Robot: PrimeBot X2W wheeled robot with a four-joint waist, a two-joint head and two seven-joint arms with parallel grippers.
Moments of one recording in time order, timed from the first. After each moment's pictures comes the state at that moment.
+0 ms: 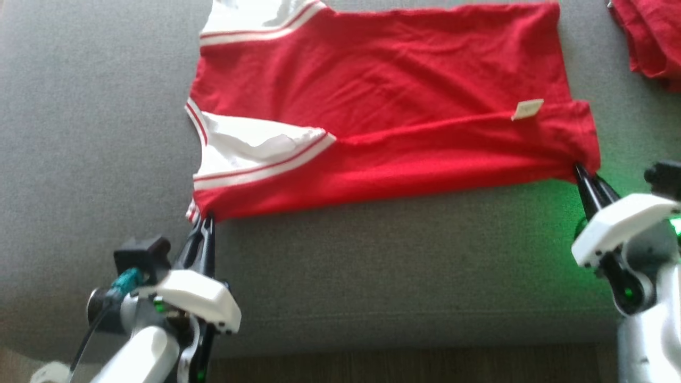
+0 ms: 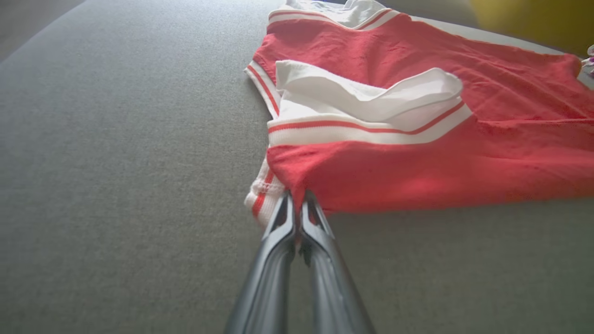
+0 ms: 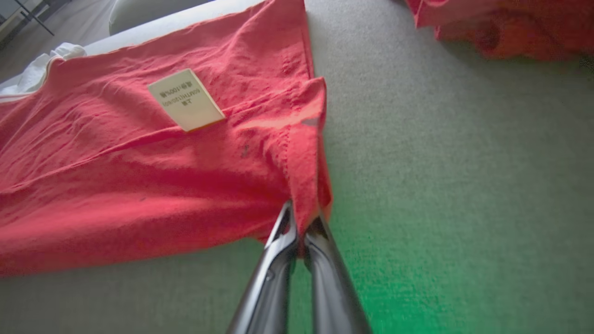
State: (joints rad) left arm -0.20 0.40 -0.64 0.08 -0.67 0.39 -0.16; right arm -0.31 -0.07 -0.26 0.27 0.24 0.13 0.26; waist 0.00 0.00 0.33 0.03
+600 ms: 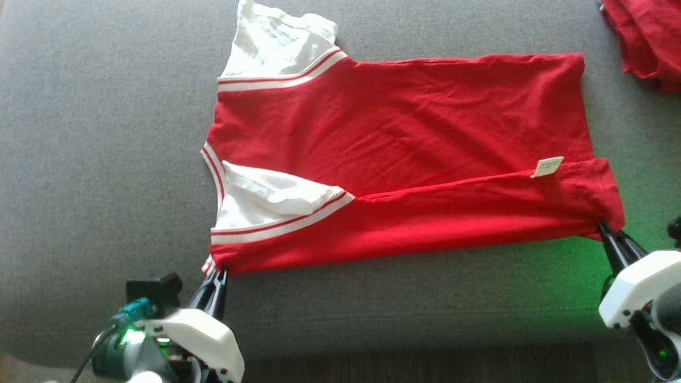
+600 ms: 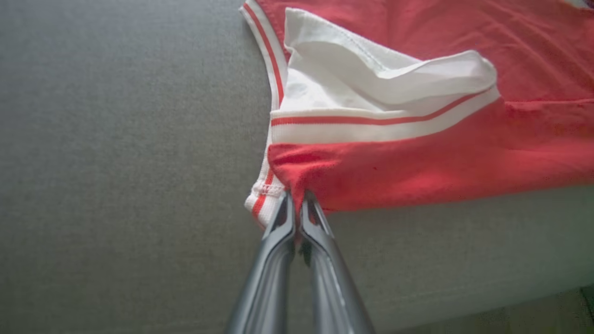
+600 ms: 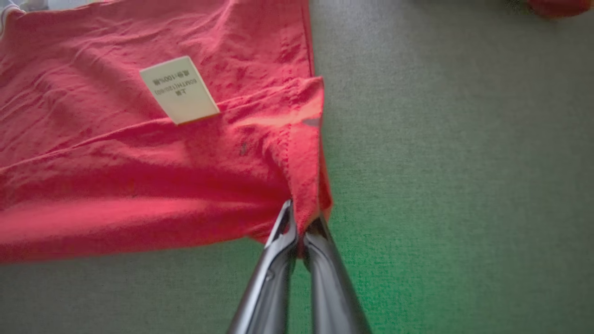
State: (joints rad) left arm -0.04 0.50 -0.68 -0.14 -0.71 0.46 0.02; right arm -0.03 -0.10 -0.30 -0.02 0.26 0.13 0.42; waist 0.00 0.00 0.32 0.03
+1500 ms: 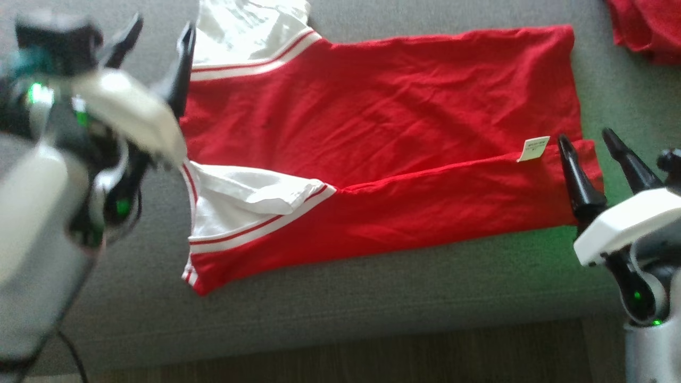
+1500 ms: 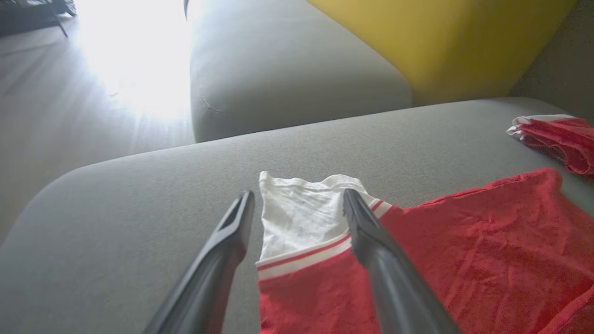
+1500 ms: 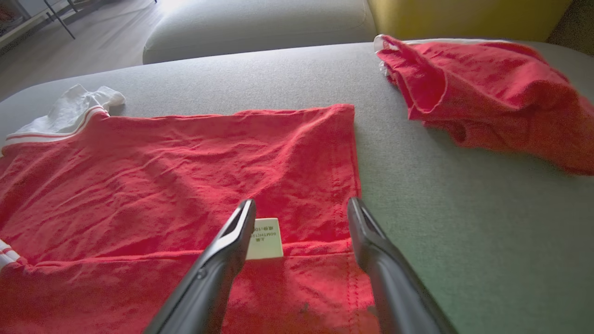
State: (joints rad) left arm -0.68 0.57 -0.60 -0.05 -0.69 0.29 0.23; right arm -0.19 -0.08 -0.19 -0.11 0.23 0.13 0.32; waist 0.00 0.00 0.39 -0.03
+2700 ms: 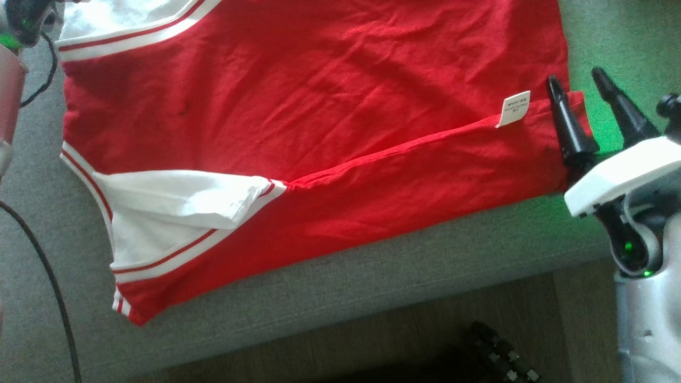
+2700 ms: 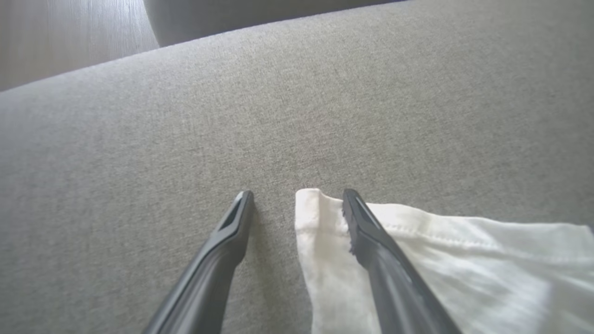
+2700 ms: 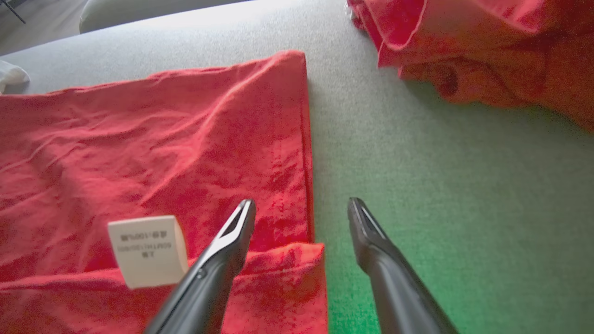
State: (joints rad) left arm -1.30 0.41 -0.68 0.83 -0.68 0.02 0.42; right arm -0.36 -0.10 -0.12 -0.02 0.28 0.13 0.25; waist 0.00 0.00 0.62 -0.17
